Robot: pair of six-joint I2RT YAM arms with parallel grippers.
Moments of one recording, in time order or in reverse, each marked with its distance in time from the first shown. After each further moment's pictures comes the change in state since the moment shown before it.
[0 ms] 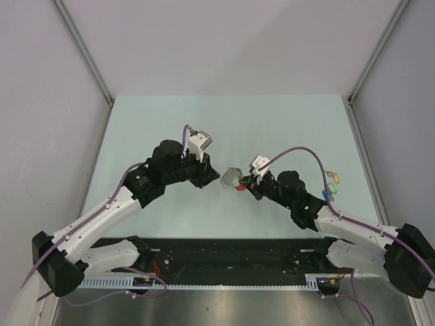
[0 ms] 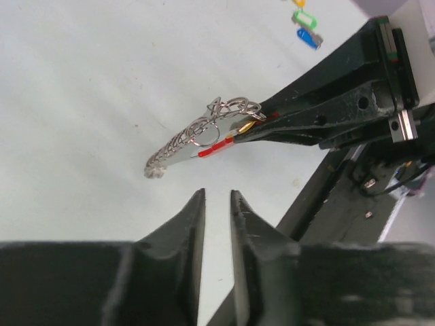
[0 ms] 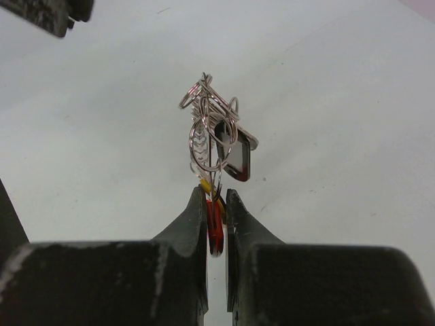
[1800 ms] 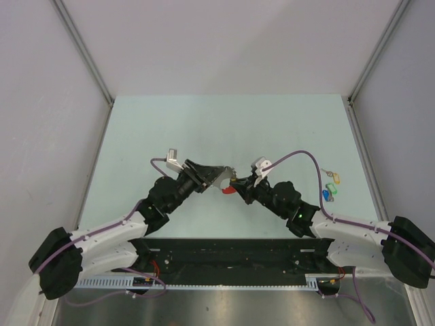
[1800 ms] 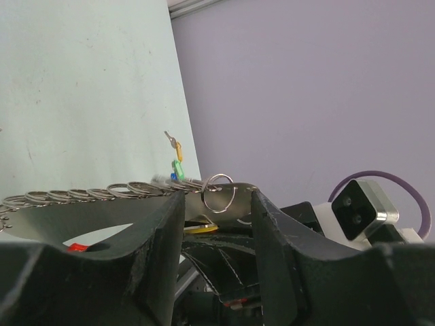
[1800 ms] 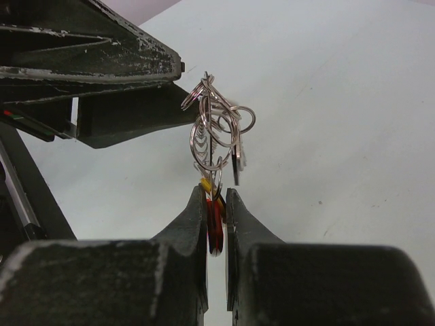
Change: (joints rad) left arm -0.089 -0.084 -0.595 0.961 -0.381 -1.049; right arm 0.158 0.039 -0.050 0.225 0.207 0.275
